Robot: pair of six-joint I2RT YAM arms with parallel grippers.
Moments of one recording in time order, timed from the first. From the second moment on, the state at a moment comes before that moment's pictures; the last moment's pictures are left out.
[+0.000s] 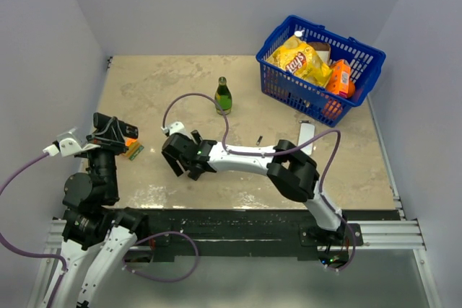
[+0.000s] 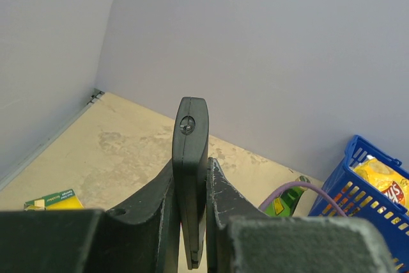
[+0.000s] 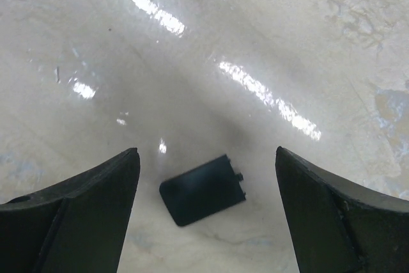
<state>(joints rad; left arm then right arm) -0.36 0.25 0.67 -0.14 -0.57 -0.28 1.18 2.15 1.66 -0.43 0.42 0.40</state>
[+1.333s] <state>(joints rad) -0.36 0.24 0.66 -0.14 -0.53 -0.28 1.19 1.97 1.38 -0.58 0.39 0.33</state>
